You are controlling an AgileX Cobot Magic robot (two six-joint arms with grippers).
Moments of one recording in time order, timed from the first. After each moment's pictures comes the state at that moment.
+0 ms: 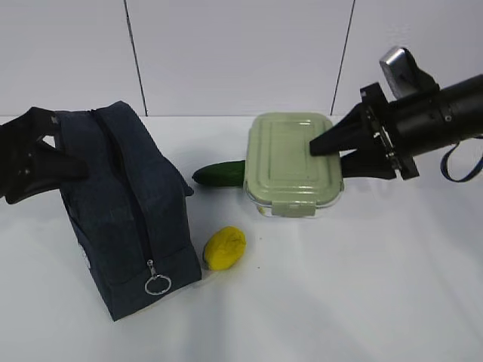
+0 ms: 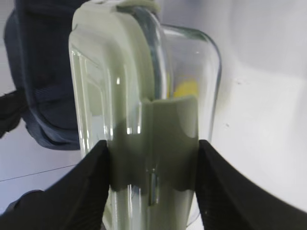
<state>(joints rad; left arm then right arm) -0.21 1.31 -0.66 -1.25 0.42 0.54 -0.03 1.84 -1.17 1.19 1.15 -0.74</state>
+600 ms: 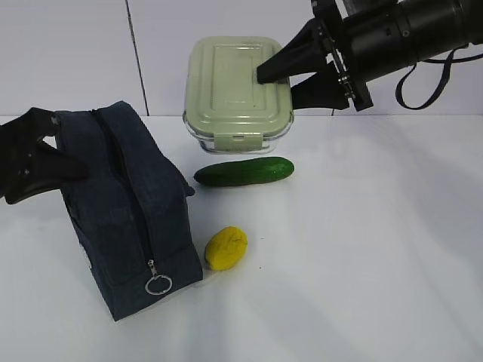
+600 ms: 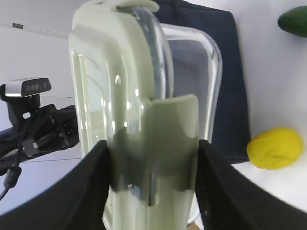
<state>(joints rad) -0.21 1.31 -0.66 -1.25 0.42 0.54 0.13 1.84 -1.47 1.17 1.18 -0.54</state>
